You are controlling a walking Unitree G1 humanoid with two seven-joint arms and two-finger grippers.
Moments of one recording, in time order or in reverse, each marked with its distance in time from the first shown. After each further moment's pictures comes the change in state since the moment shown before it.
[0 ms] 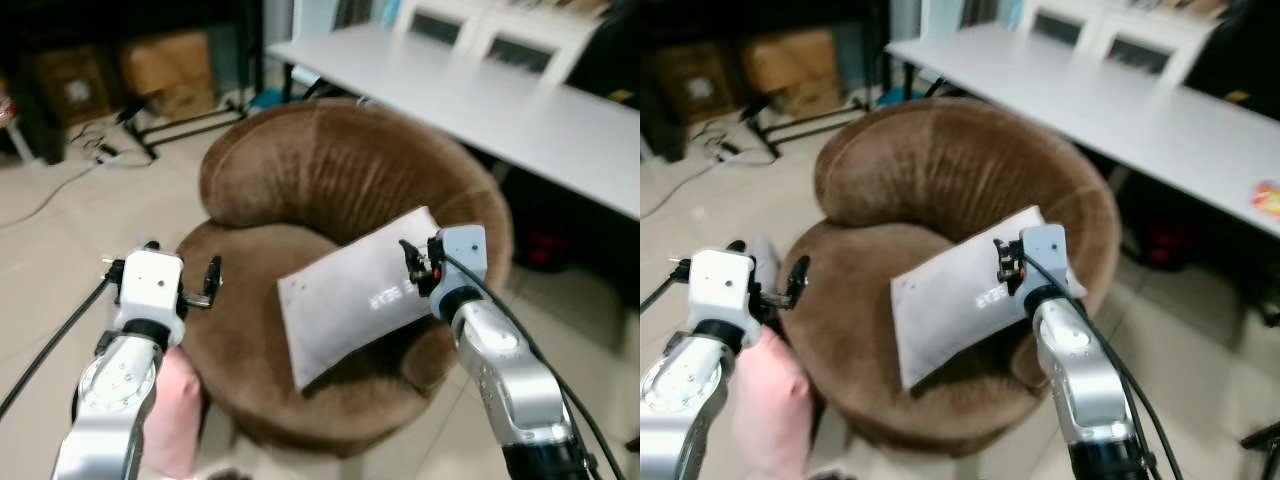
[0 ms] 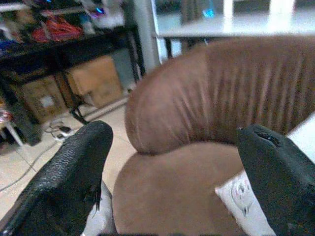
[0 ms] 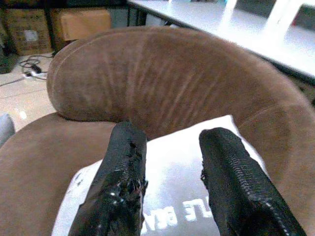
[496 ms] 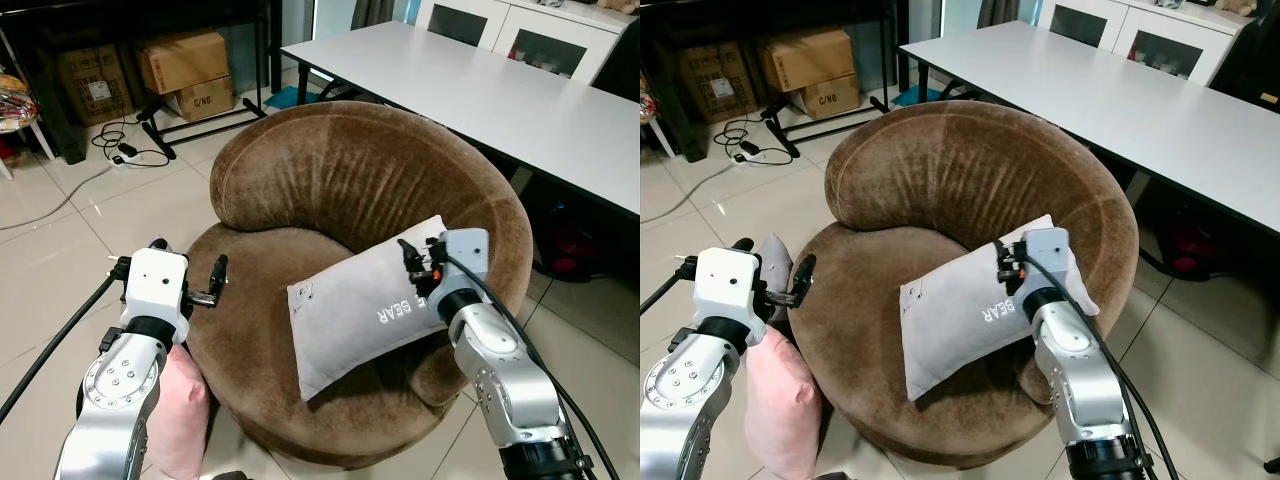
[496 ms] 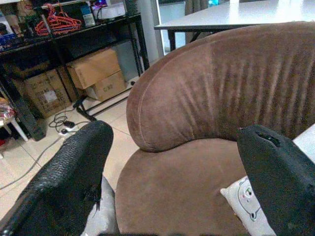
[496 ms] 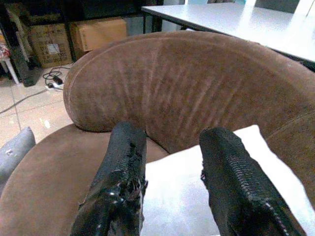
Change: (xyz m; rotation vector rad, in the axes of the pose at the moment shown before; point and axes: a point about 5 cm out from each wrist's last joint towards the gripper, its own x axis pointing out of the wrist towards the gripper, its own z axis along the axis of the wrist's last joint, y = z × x) left arm 0.000 -0.003 -0.003 -0.009 0.014 -0.029; right arm 0.001 0.003 -0.003 0.063 -0.037 0.020
